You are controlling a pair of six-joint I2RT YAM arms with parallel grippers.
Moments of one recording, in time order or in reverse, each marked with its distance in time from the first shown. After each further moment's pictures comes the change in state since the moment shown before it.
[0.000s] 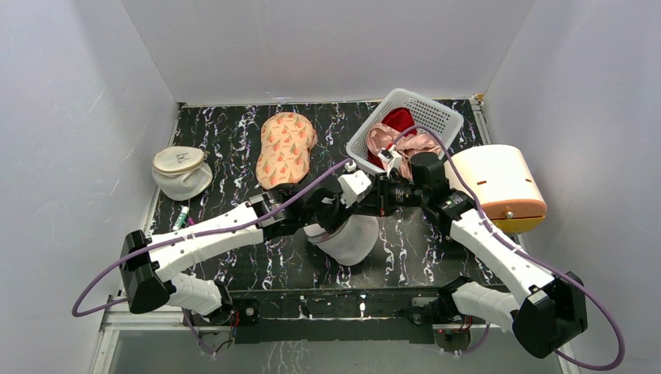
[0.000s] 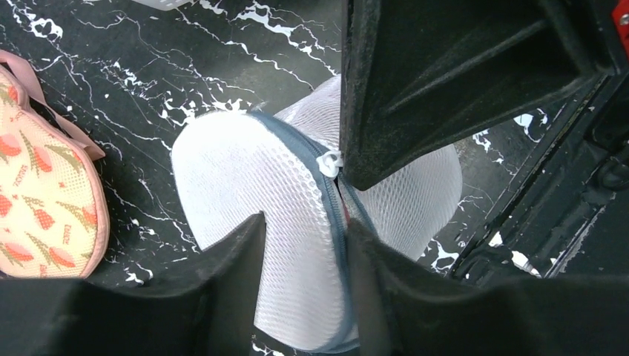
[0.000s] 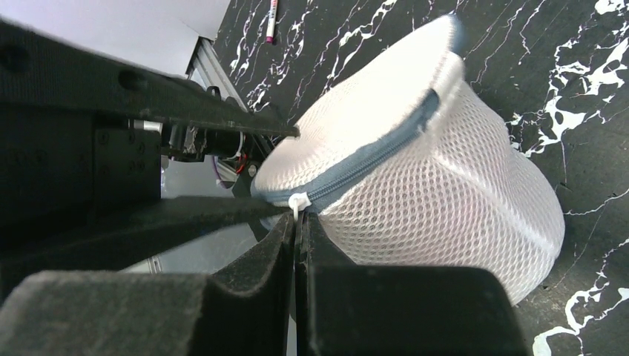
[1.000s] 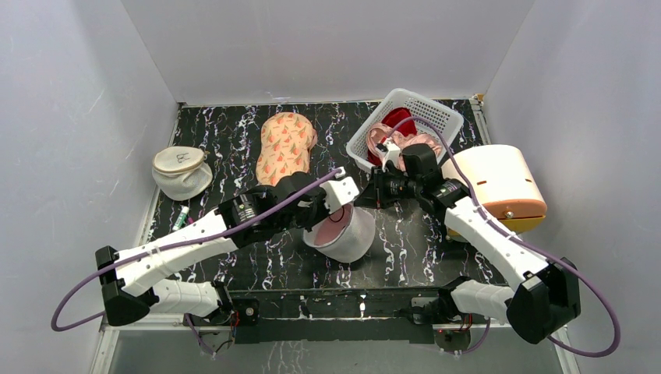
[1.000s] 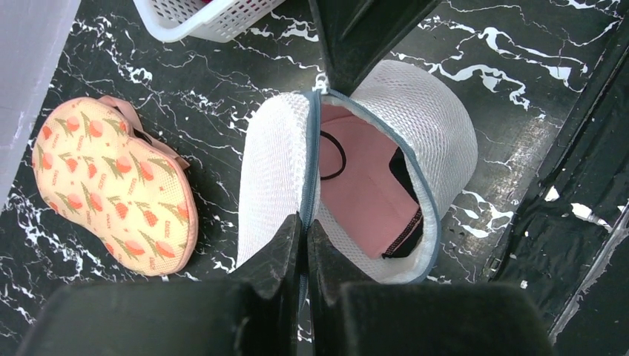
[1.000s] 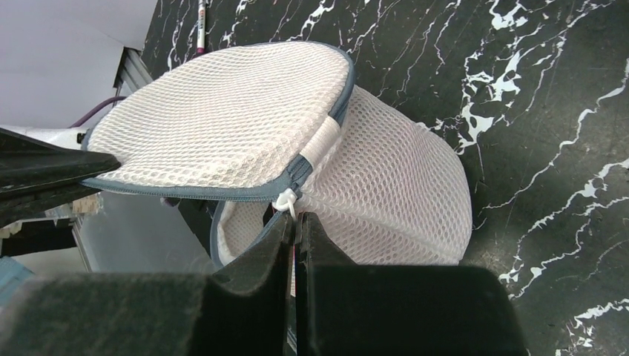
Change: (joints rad) left arm -0.020 -0.159 0.008 -0.102 -0.053 0.220; right arm 0.007 0.082 0.111 -0.135 0.179 -0.113
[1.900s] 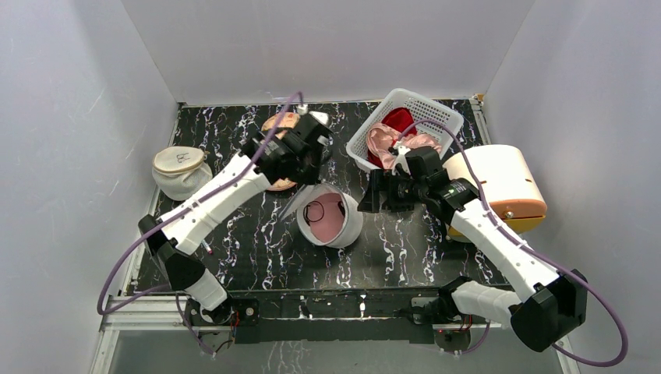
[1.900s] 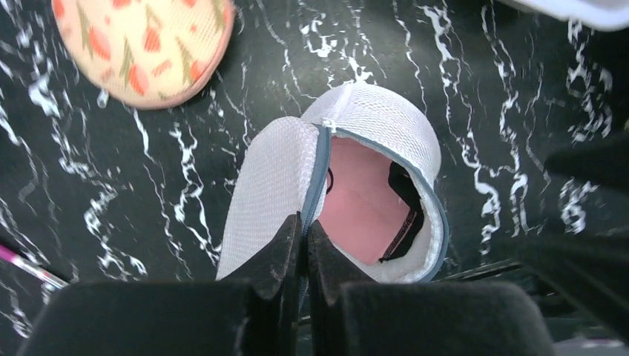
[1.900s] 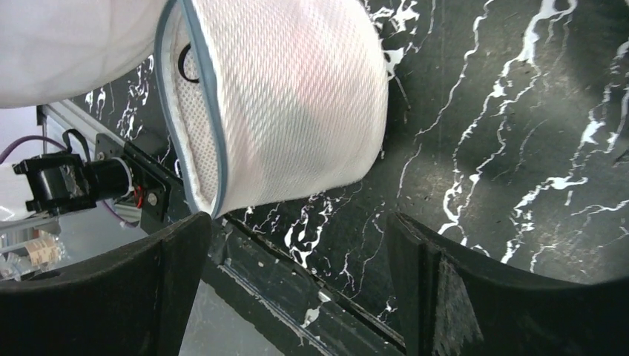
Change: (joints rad) left arm 0.210 0.402 0.556 -0.484 -0.132 -0.676; right arm 0.002 -0.042 0.060 -0.254 0.214 0.034
